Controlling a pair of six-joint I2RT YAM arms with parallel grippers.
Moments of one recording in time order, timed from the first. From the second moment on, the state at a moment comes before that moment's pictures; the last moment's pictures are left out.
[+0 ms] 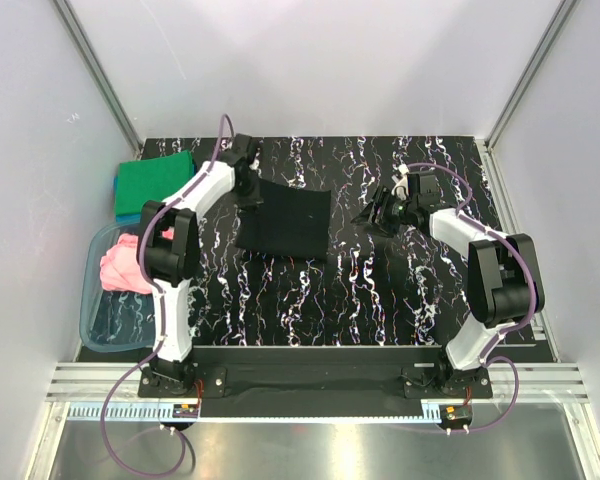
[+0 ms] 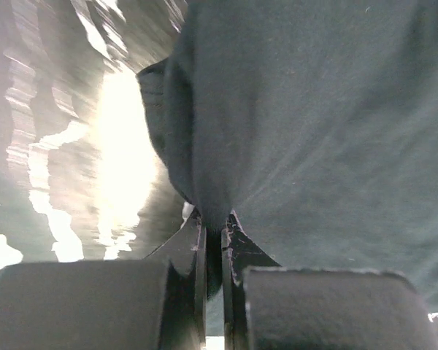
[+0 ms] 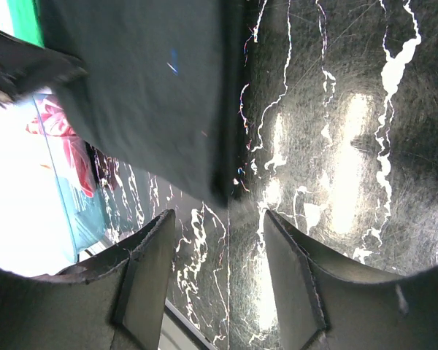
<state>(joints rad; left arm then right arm) -0.30 2.11 1.75 -0.81 -0.04 -0.39 0.17 1.71 1.05 -0.12 -0.59 0.62</state>
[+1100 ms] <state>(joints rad) -0.01 2.14 2.15 -0.86 -0.31 0.08 0.17 1.70 1.08 -0.14 -0.57 0.61</state>
